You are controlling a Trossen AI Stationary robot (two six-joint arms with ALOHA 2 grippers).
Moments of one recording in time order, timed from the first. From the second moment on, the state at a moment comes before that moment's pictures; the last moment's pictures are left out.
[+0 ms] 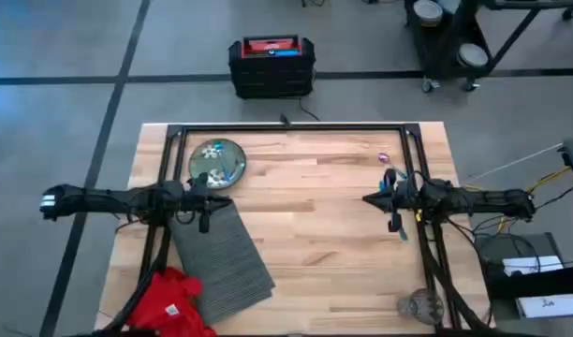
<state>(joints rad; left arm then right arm) 0.05 0.35 0.02 0.02 -0.08 -0.14 -0.01 0.05 0.01 0.01 0.02 0.10</state>
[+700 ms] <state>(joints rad) 0.05 0.35 0.02 0.21 -0.10 -0.19 -0.01 0.05 0.01 0.01 0.02 0.10</state>
